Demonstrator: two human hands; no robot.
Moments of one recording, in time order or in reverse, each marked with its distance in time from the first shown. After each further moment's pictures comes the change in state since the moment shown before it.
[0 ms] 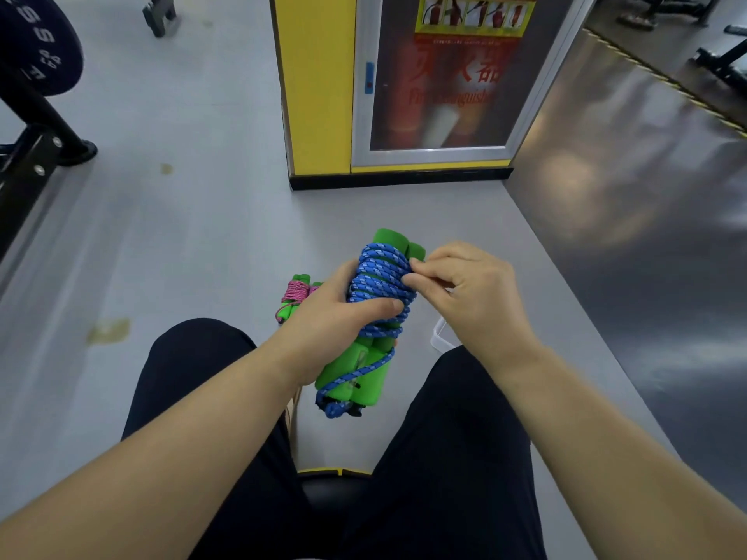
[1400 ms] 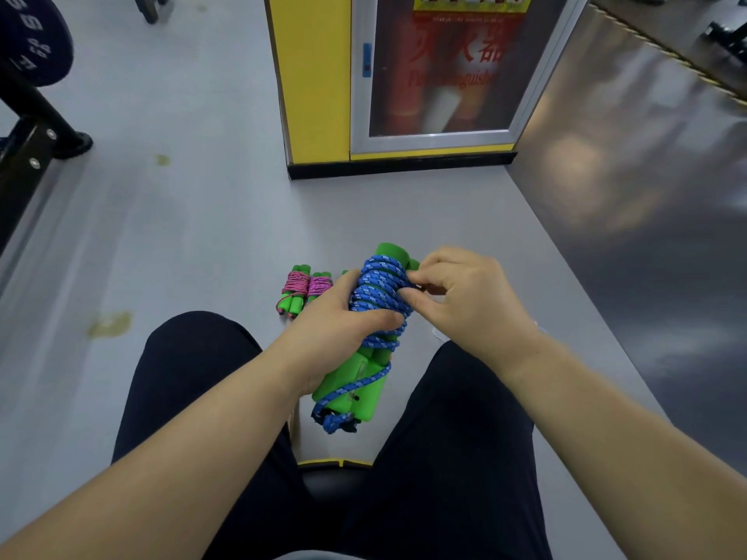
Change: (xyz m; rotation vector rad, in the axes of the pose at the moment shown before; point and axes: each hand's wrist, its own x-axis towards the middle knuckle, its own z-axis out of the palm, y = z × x) left_hand 0.000 -0.012 0.006 0.096 0.028 -0.102; right_hand -0.010 0.009 0.004 -0.096 -0.126 -0.051
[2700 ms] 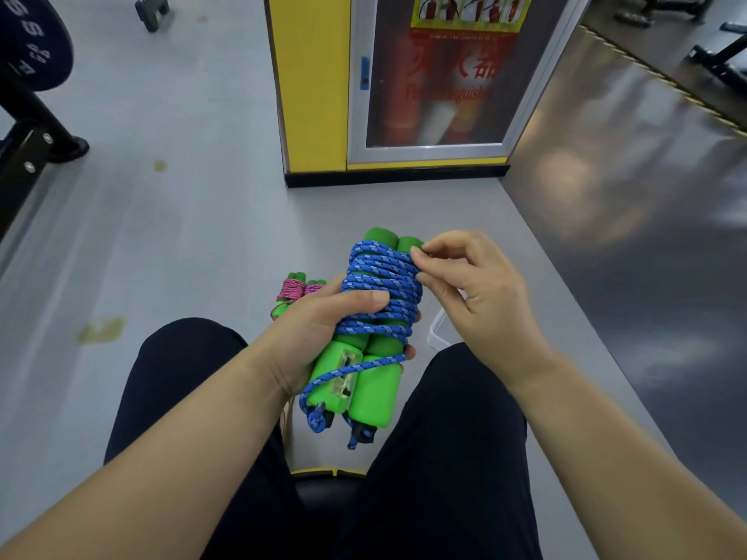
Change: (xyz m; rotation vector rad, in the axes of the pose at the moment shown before) left_hand -0.012 0.017 -0.006 -0.523 -0.287 -0.035; right_hand 0.000 -0.002 -0.015 0.098 0.135 -0.072
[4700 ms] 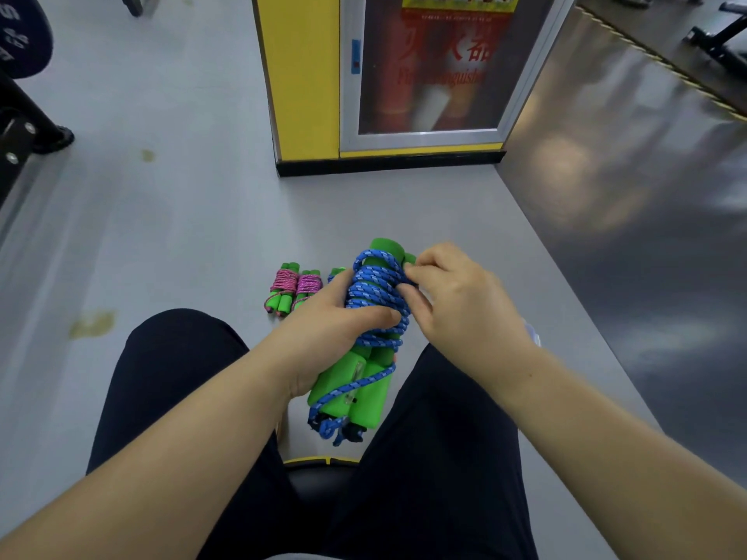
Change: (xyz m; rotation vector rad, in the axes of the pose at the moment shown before) left_hand 0.006 -0.015 0.009 0.427 0.248 -0.007; right_hand -0.009 -0.012 0.002 -0.290 -0.124 0.027
